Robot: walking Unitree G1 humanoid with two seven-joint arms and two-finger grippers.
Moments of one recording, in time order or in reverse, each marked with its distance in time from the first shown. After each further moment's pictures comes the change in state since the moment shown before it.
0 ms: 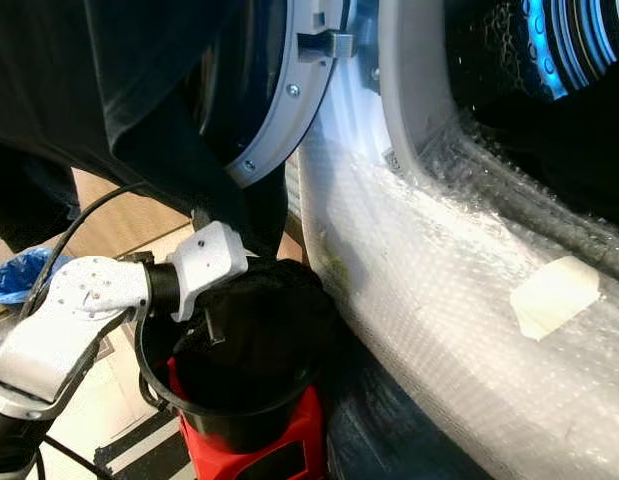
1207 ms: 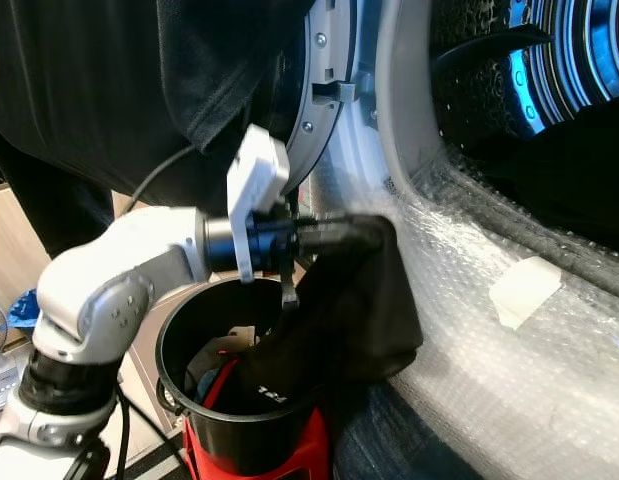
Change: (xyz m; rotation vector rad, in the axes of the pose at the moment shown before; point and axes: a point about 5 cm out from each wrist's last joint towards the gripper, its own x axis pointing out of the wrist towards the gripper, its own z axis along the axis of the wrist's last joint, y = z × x) left arm 0.031 0.020 0.086 -0.368 -0.445 -0.222; right arm 0.009 0.008 0.010 -0.074 0.077 0.351
